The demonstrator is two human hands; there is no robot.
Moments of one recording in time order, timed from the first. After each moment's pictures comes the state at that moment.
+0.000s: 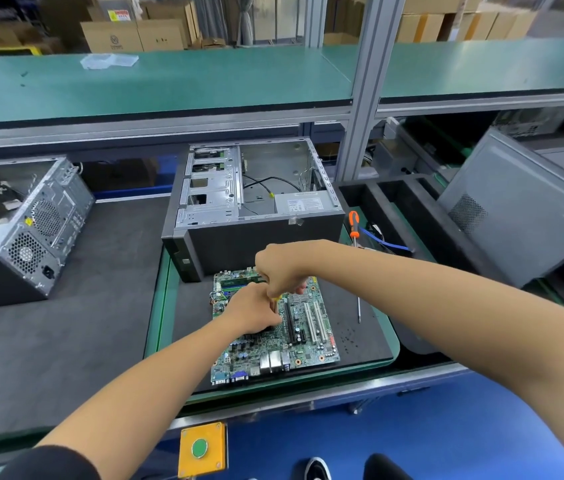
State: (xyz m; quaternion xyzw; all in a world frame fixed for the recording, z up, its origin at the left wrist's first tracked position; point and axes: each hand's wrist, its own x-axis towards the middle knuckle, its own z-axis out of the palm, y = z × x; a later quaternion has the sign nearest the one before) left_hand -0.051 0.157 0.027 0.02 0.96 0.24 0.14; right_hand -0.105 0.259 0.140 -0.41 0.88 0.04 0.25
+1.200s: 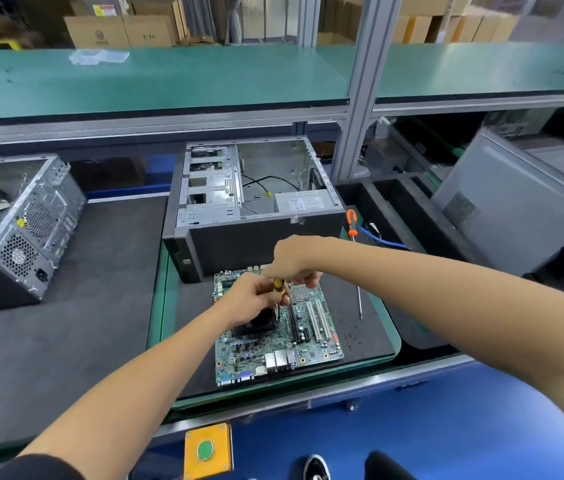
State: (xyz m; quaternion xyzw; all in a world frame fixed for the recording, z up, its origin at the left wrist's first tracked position) left_hand -0.049 0.131 0.038 0.07 0.81 0.56 0.15; right_hand -0.102 0.256 0.149 -0.23 0.92 -0.02 0.31
